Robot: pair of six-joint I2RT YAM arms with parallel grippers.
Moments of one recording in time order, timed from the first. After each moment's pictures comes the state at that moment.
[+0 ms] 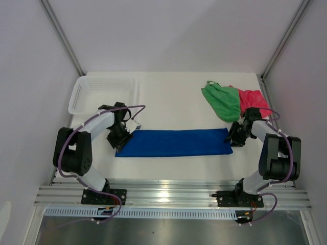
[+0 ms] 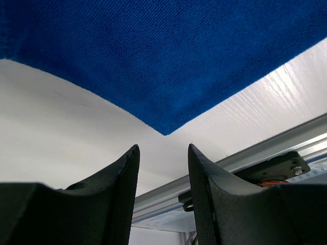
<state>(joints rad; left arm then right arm) -0.23 1.59 1.05 -1.05 0.05 0.52 -0.14 1.56 0.84 -0.55 -0.25 0.33</state>
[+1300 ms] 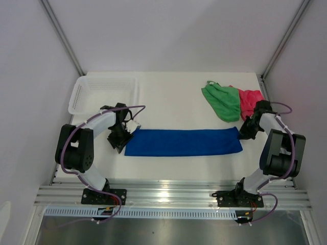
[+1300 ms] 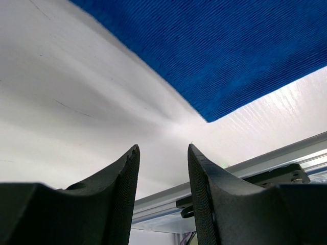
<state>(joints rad) -0.23 1.66 1.04 -1.01 0.03 0.47 -0.24 1.62 0.99 -0.65 -0.16 0.30</state>
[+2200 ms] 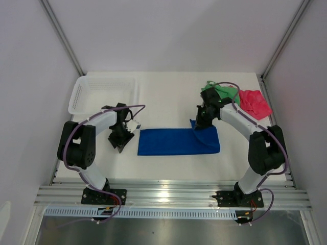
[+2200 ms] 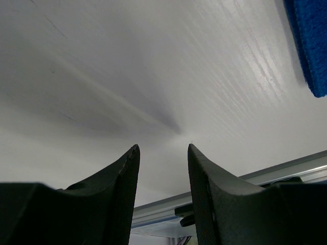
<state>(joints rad) -0.23 1.70 1.04 -0.96 0.02 0.44 0.39 1.66 1.26 -0.73 -0.16 0.51</state>
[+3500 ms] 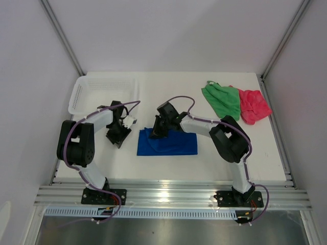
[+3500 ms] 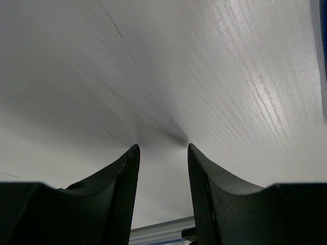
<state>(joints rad) -0.15 1.72 1.04 -0.85 0.02 0.45 0.80 2.04 1.40 -0.22 -0.30 0.97</state>
